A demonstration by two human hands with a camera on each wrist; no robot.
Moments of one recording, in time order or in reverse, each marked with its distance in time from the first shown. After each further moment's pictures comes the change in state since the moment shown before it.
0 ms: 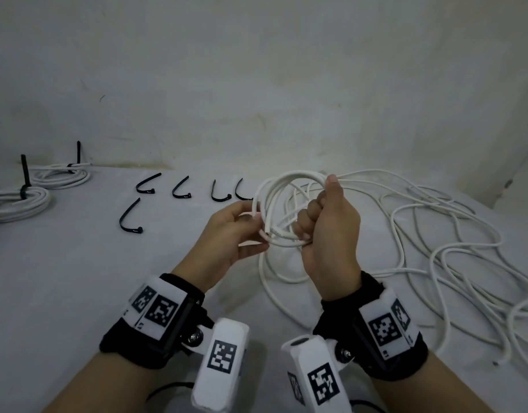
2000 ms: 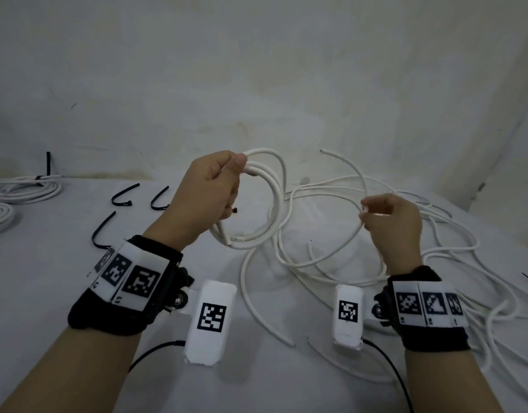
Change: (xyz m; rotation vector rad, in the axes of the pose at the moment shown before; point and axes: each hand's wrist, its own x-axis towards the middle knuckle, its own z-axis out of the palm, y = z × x) left_hand 0.030 0.059 0.007 0.287 -0.041 0.387; right_hand 0.094 -0.043 -0.114 -1.043 0.218 -0.379
